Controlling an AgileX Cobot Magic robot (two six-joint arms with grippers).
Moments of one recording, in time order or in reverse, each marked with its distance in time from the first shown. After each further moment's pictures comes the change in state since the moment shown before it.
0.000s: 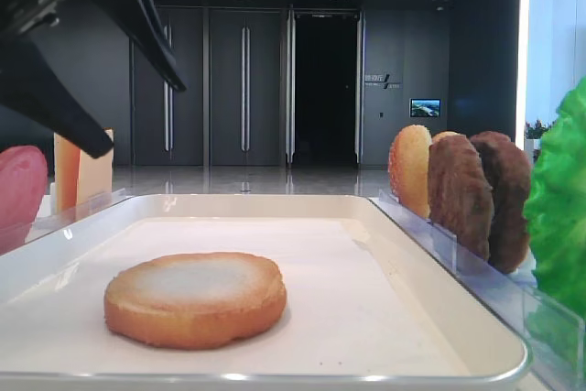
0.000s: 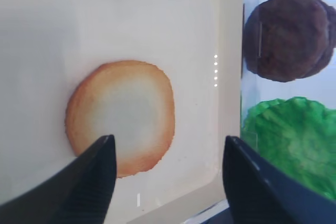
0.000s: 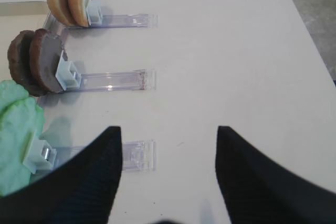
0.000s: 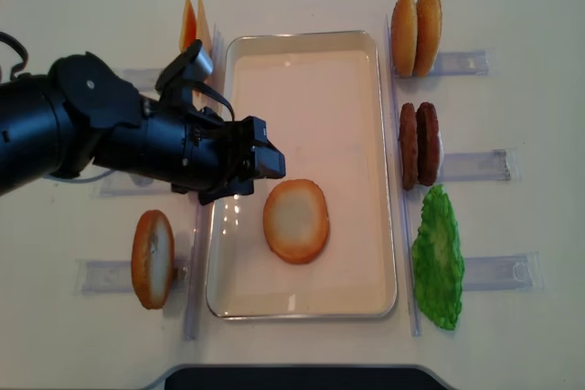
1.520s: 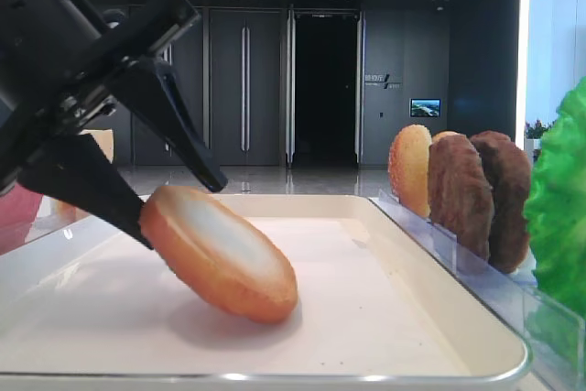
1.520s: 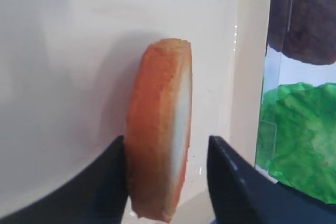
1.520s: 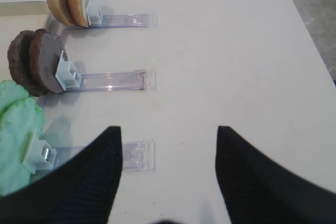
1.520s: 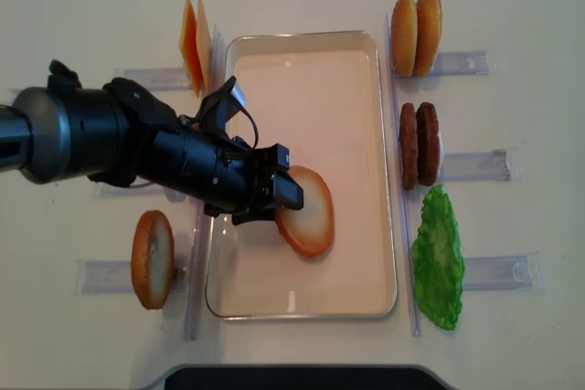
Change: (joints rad) left arm 0.000 0.233 0.000 -0.303 0.055 0.322; right arm 0.000 0.000 0.000 0.000 0.000 0.000
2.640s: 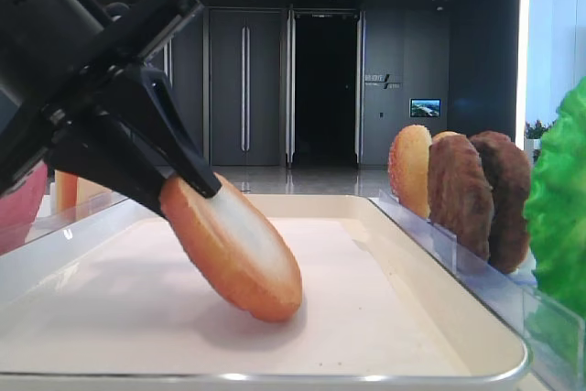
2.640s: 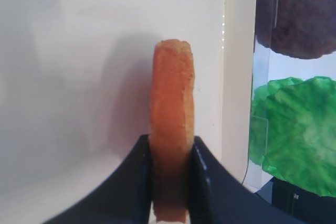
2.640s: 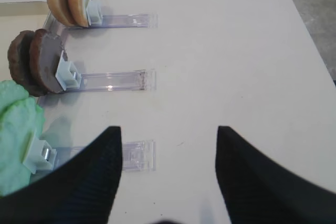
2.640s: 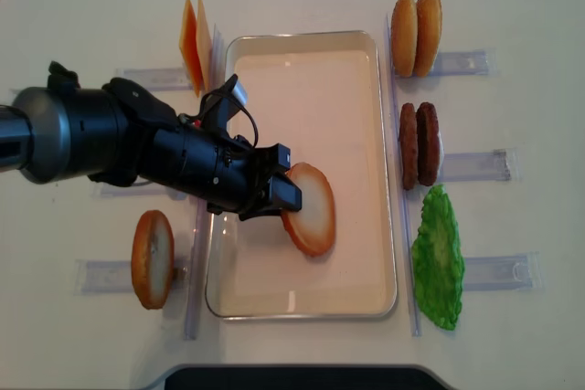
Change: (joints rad) left arm 0.001 0.000 0.000 -0.039 0.016 0.067; right arm 0.000 0.000 0.000 0.000 0.000 0.000
